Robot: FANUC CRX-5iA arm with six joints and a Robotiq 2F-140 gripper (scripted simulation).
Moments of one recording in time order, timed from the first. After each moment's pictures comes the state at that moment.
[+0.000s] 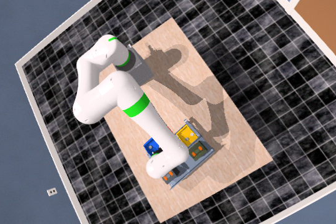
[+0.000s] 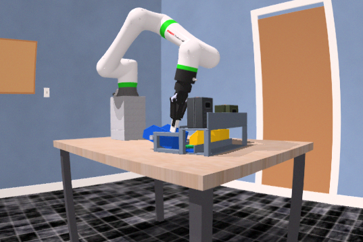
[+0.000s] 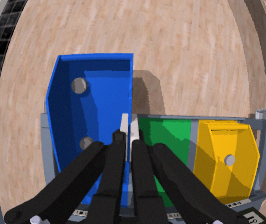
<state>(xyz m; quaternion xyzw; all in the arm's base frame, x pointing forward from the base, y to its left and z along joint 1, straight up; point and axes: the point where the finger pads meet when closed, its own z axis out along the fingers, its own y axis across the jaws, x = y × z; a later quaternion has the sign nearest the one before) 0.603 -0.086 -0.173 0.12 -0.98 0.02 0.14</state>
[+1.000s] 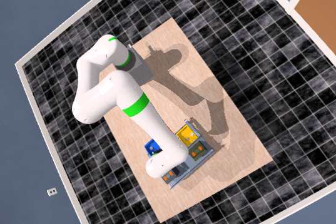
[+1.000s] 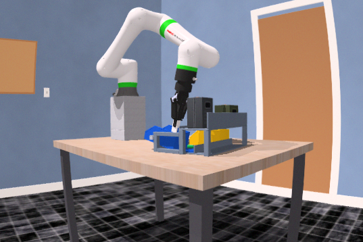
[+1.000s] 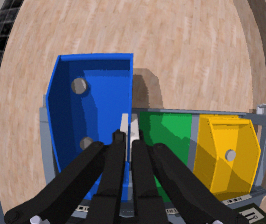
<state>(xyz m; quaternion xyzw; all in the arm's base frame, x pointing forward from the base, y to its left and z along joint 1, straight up) 0.610 -0.084 -0.175 0.12 -0.98 0.02 0.12</state>
